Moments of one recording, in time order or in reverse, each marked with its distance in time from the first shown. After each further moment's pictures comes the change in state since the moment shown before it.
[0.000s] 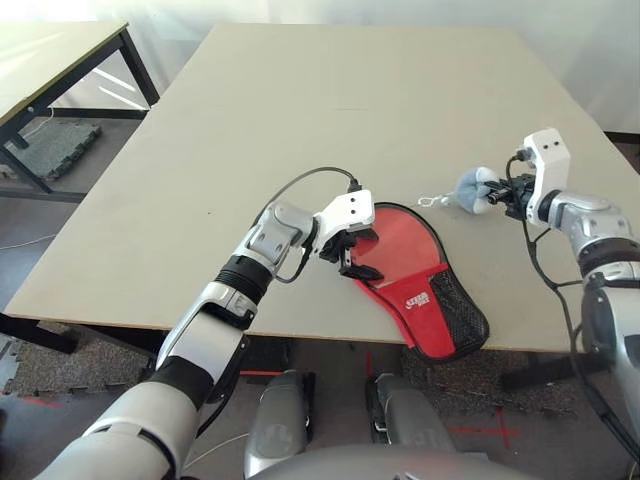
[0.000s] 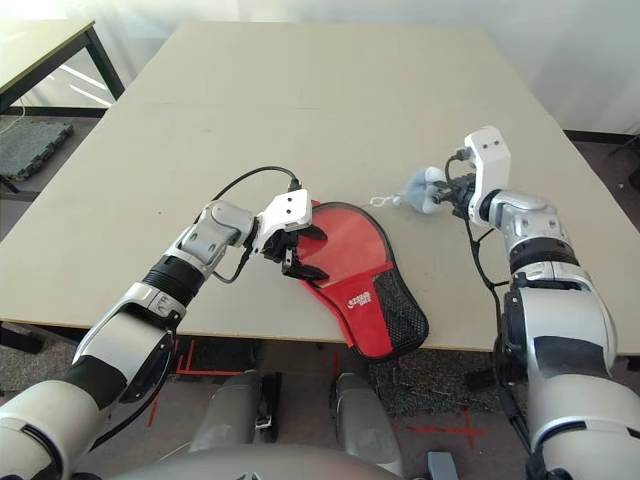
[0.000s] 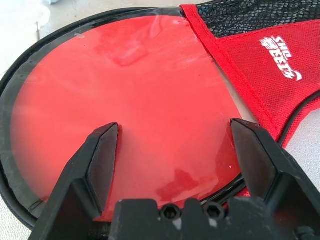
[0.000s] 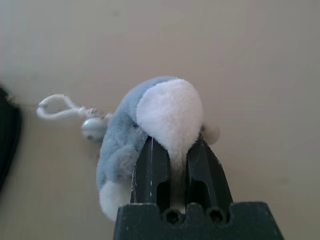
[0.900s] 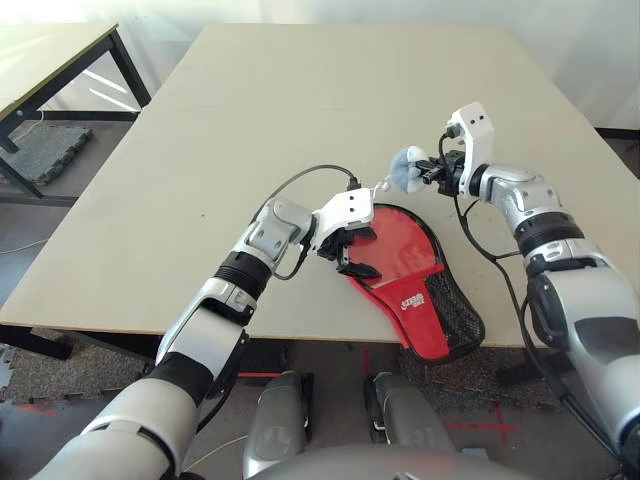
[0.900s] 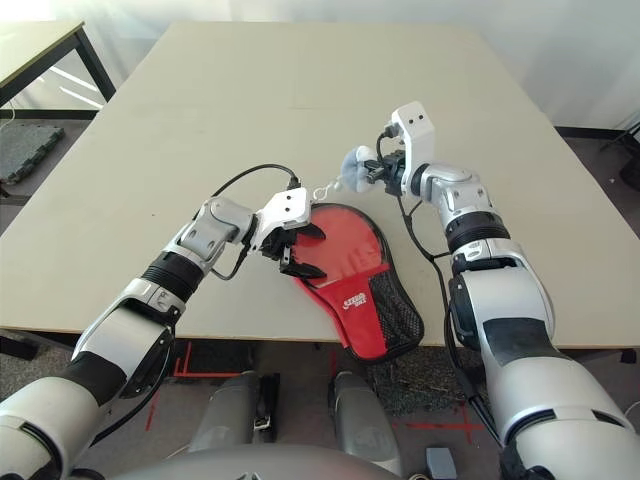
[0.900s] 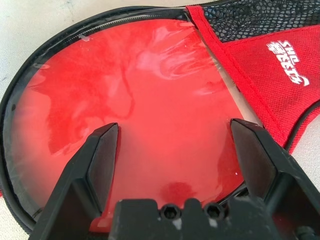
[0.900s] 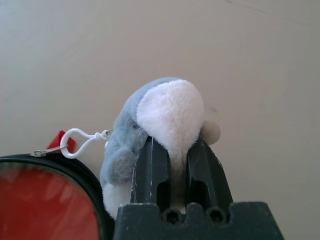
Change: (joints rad) left arm 0.003 0.011 0.013 -0.009 0.004 0.005 -0.004; right arm -0.320 0.275 0.111 0.200 -0.016 -0.058 -0.145
